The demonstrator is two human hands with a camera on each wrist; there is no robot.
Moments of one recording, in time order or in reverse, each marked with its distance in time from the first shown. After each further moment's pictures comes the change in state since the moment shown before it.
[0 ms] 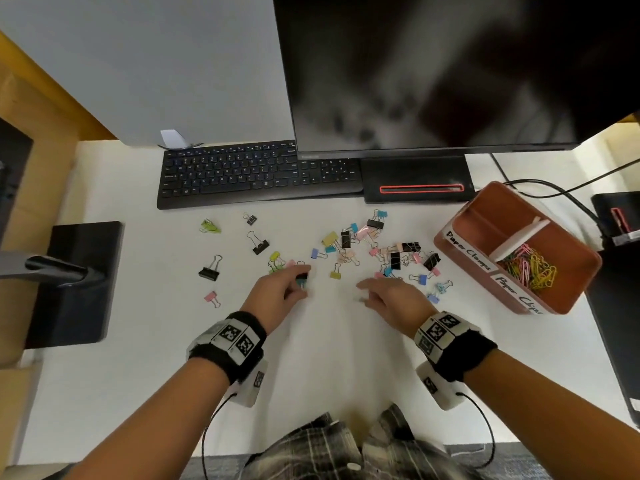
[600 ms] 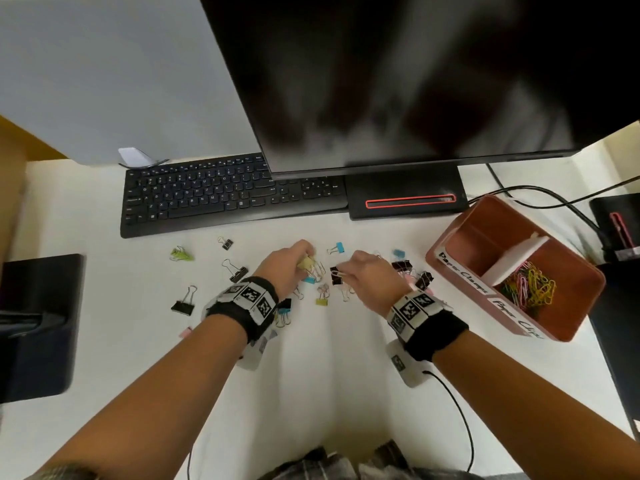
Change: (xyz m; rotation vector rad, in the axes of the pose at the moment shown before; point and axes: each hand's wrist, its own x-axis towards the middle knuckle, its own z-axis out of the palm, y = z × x) left_hand 0.112 0.024 0.000 0.239 -0.236 -0.060; right_hand 0.077 0.000 -0.038 -0.213 0.039 -0.057
